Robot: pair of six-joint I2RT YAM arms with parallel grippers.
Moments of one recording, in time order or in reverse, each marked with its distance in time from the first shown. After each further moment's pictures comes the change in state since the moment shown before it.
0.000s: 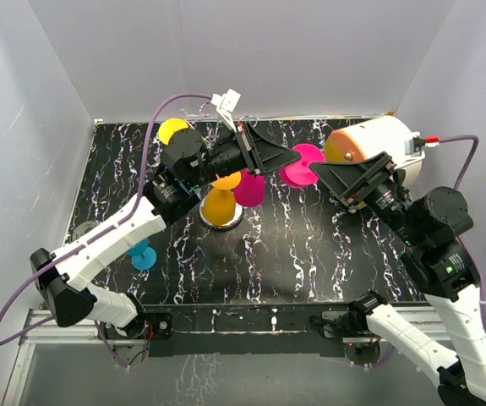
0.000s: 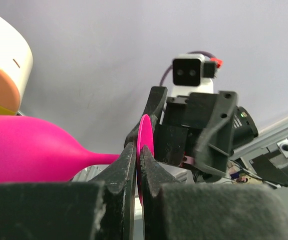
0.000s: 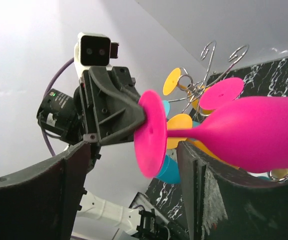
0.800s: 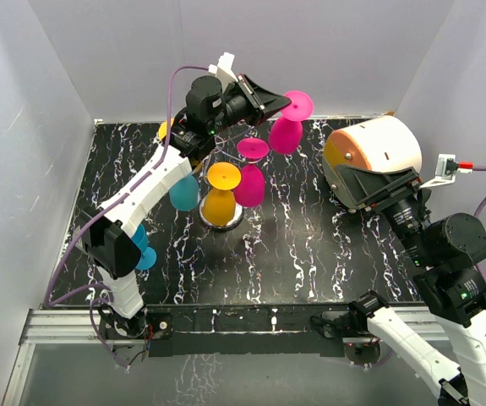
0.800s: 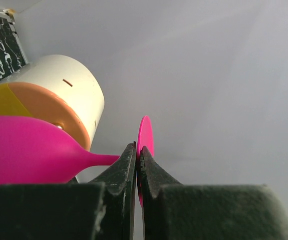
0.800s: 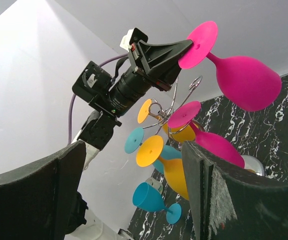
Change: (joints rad) left arm 0.236 0.425 0.445 -0.195 -0.033 -0.186; right arm 0.000 -0.146 -0.053 -0.049 0.234 -0.049
